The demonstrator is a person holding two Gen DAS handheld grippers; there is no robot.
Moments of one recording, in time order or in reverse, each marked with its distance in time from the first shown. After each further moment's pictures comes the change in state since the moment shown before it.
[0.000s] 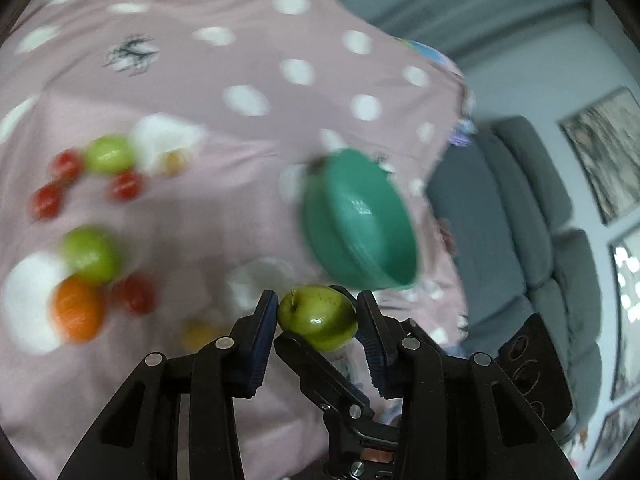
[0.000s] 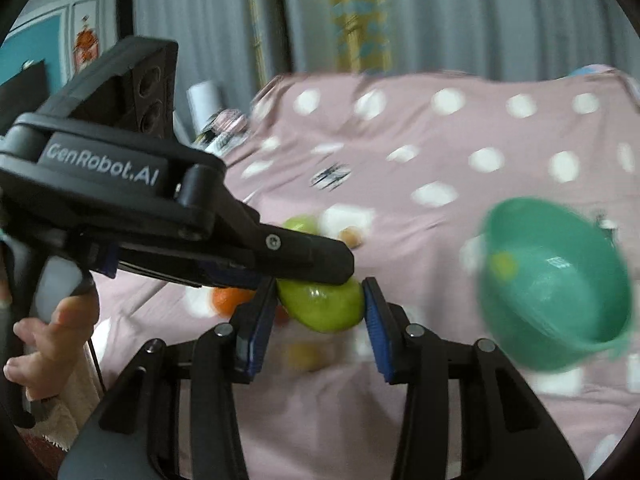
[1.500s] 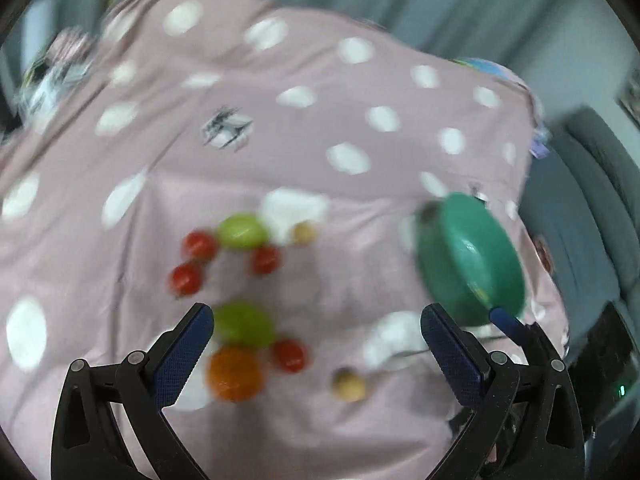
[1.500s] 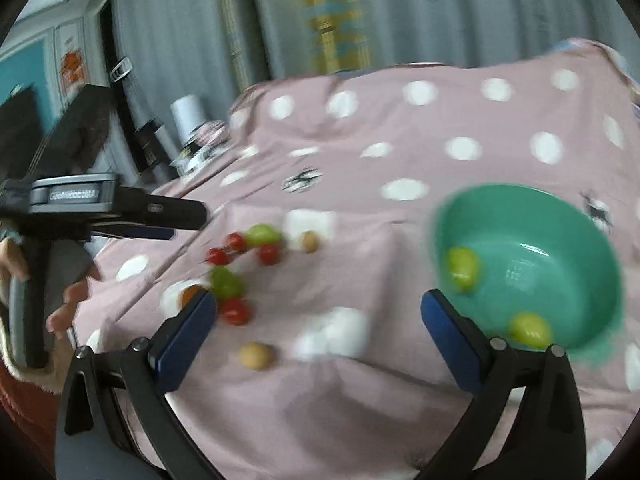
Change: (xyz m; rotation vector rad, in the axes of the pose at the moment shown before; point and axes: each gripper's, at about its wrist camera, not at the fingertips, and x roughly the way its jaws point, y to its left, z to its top) left arm -0.051 0.059 0.011 0.028 -0.149 0.414; right arm 0.015 -0.032 0.000 0.039 0.030 0.056
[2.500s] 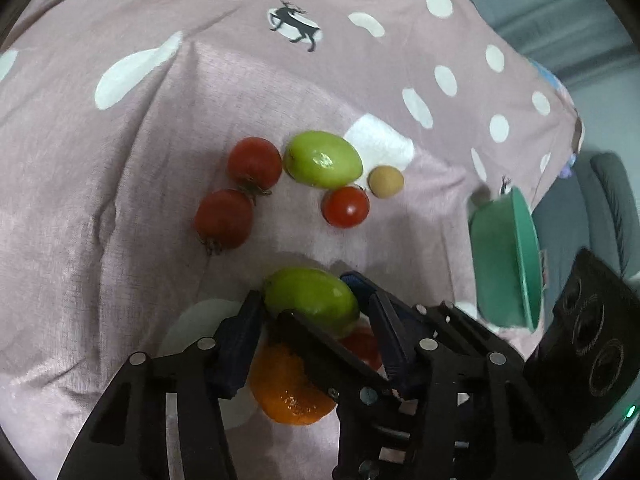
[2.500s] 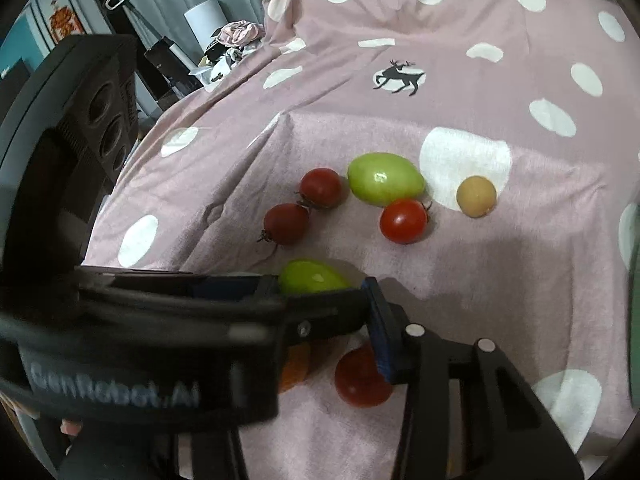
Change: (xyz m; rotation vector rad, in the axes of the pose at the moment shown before) left arm 0.063 0.067 -0.006 -0.199 0.221 -0.091; right arm 0.154 0.088 0.016 0.033 0.366 0.105
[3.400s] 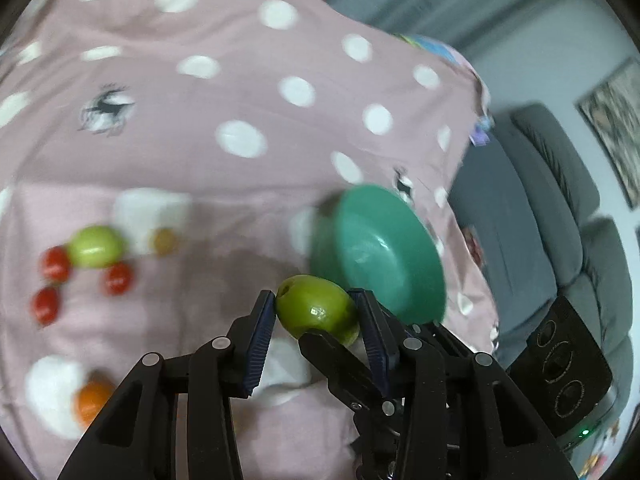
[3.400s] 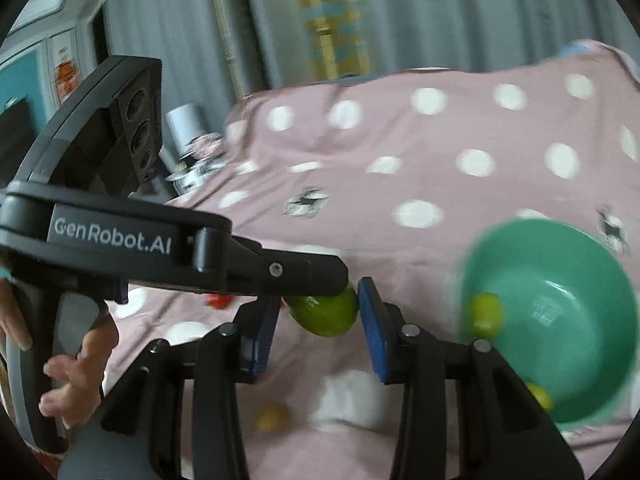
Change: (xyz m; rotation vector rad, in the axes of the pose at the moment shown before) left arm 0.002 -0.176 0.001 0.303 -0.057 -0.171; right arm -0.153 -0.091 -0.027 0.051 -0.390 -0.141
